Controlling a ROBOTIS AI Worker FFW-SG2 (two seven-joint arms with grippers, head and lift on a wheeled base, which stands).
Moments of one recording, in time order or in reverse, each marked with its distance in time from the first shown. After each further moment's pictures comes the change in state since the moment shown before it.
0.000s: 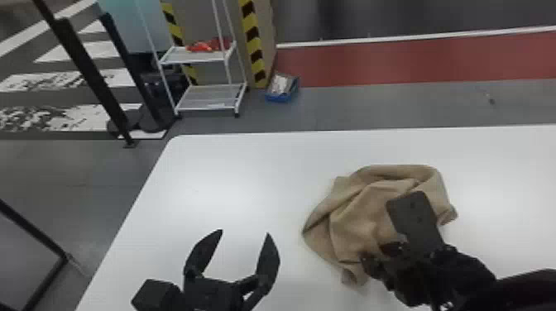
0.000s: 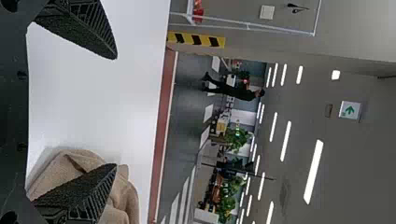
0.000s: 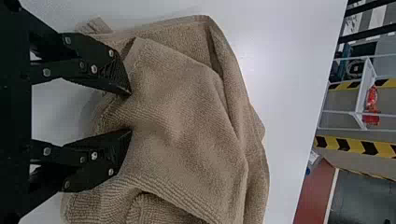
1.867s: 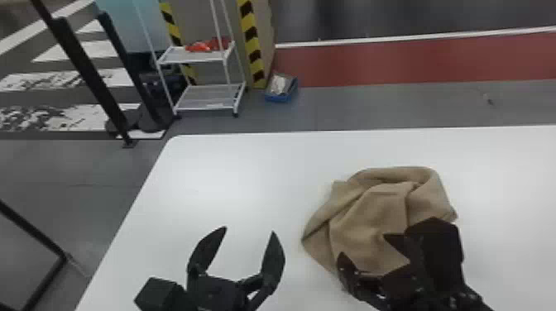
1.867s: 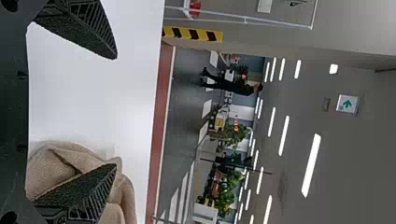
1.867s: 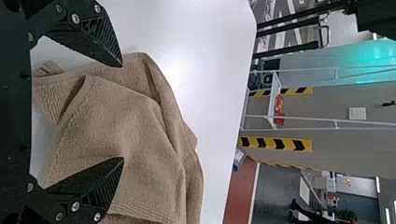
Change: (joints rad) left arm 0.006 0.005 -0.018 -0.024 -0.015 0.008 0.001; right arm 0.271 0.004 -0.029 -0.141 -0.112 -0.414 -0.101
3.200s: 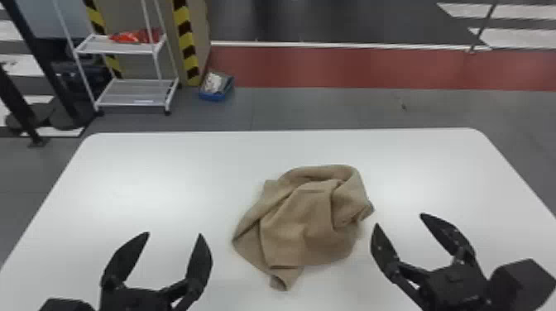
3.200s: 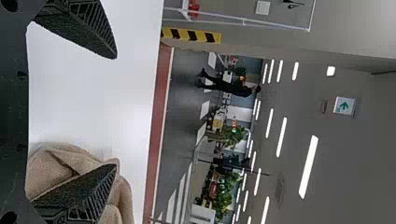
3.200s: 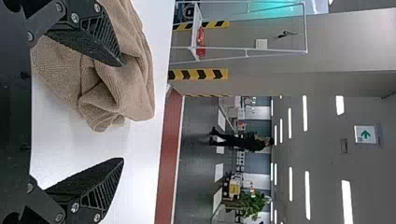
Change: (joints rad) left arm -0.002 -0.005 0.000 0.008 0.003 -0.014 0.001; right arm 0.219 0.000 -0.437 0.099 -0.267 -0.720 0.000
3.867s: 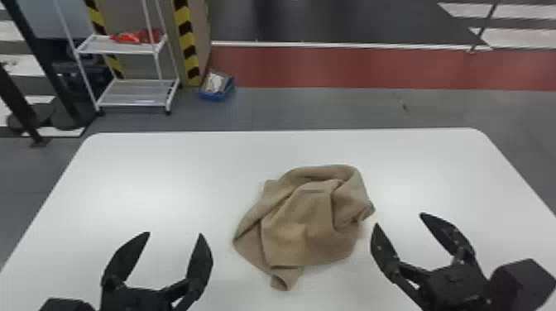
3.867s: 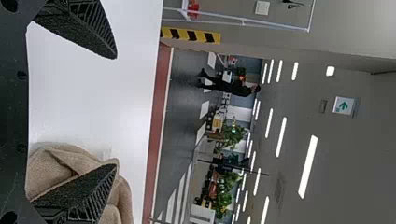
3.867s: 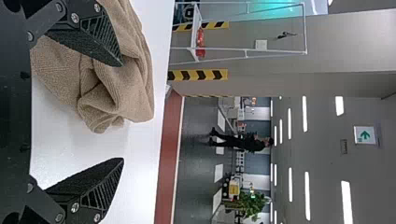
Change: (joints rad) left arm 0.002 0.000 0.000 -0.003 0.000 0.000 0.000; right arm -0.001 0.000 0.003 0.000 0.000 0.000 0.000
